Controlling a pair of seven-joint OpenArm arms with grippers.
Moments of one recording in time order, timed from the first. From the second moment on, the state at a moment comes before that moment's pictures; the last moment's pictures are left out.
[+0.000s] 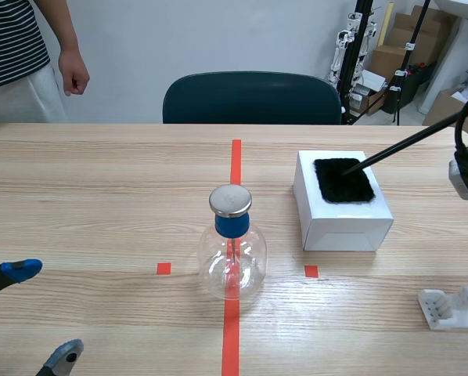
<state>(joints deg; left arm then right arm) 19.3 -29.3 6.1 52.0 22.0 -30.4 -87.3 0.2 56.5 -17.8 82.9 -75.3 -0.7 3.6</state>
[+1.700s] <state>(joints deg) 19.3 -29.3 6.1 52.0 22.0 -30.4 -87.3 0.2 55.2 -17.8 82.0 -75.8 -0.1 4.4</state>
